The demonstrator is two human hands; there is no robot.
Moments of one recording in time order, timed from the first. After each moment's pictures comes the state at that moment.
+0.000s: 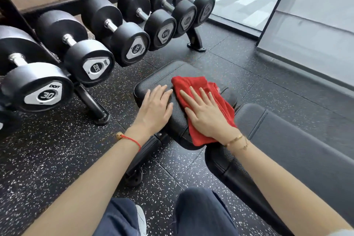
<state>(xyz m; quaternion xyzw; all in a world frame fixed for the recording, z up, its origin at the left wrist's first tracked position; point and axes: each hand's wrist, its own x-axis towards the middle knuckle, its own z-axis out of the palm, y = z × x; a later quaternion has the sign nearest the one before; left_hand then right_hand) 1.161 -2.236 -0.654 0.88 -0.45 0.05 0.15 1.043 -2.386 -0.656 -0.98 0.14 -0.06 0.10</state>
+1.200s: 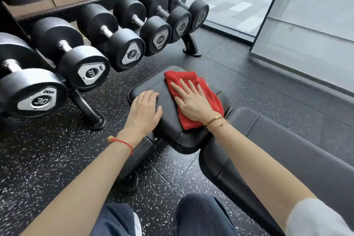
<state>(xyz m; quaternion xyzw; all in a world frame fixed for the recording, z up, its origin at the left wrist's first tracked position) 1.167 -2.235 -0.652 0.90 -0.41 0.05 0.16 1.090 -2.405 -0.645 -0.98 0.16 -0.03 0.12</state>
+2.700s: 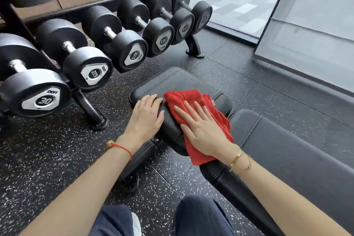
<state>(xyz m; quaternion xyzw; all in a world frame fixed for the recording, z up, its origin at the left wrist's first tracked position) 1.159 -2.231 -0.655 0.89 -0.42 0.05 0.14 1.014 -2.377 -0.658 -0.99 0.10 -0.05 0.10</state>
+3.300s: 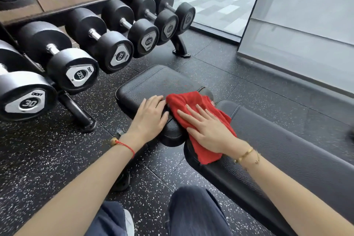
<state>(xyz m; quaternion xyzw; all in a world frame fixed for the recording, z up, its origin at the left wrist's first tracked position) 1.114 -2.255 -0.656 0.86 -0.49 0.05 0.15 0.950 -2.402 -0.642 -0.99 0.10 0.01 0.12</state>
